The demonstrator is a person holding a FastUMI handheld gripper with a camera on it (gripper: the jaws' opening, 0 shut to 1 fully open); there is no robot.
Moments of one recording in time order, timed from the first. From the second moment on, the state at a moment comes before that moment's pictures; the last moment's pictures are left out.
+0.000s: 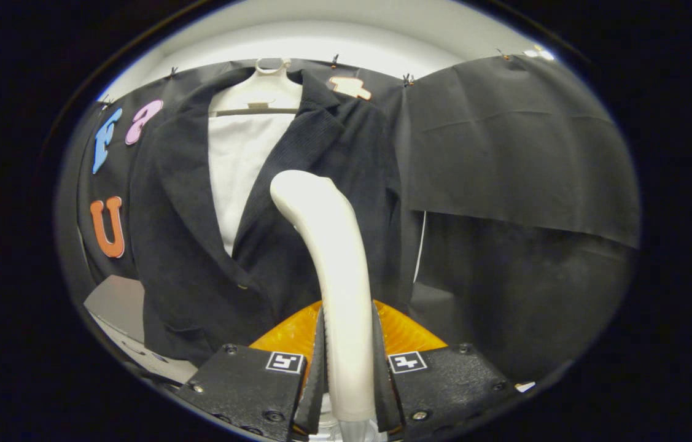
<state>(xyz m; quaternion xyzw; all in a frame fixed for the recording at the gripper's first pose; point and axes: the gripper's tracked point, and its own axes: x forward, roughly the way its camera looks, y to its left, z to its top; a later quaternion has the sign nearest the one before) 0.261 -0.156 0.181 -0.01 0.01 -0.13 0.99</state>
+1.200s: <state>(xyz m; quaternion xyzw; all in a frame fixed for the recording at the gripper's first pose) 0.258 -0.157 0.013 -0.07 0.11 -0.17 0.98</state>
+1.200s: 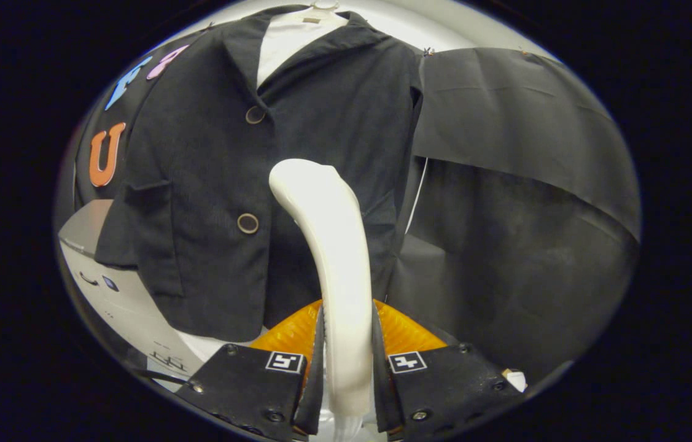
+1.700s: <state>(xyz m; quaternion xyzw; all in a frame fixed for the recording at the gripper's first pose) 0.251 -0.150 -0.042 -0.05 0.16 -0.16 0.97</state>
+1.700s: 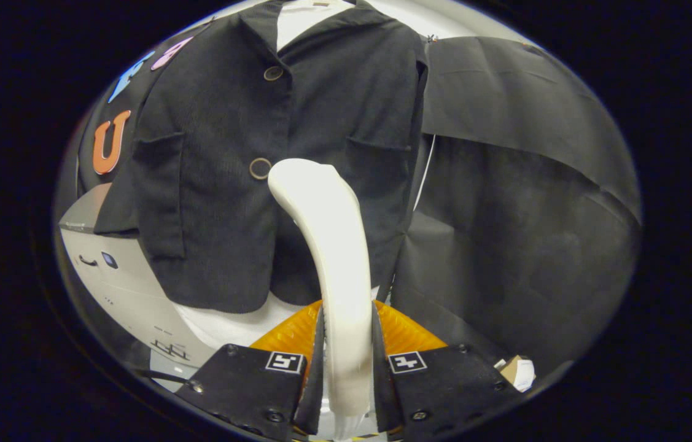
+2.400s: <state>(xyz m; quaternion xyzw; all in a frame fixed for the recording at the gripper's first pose) 0.247 -0.148 -0.084 -0.04 0.20 -0.16 0.97</state>
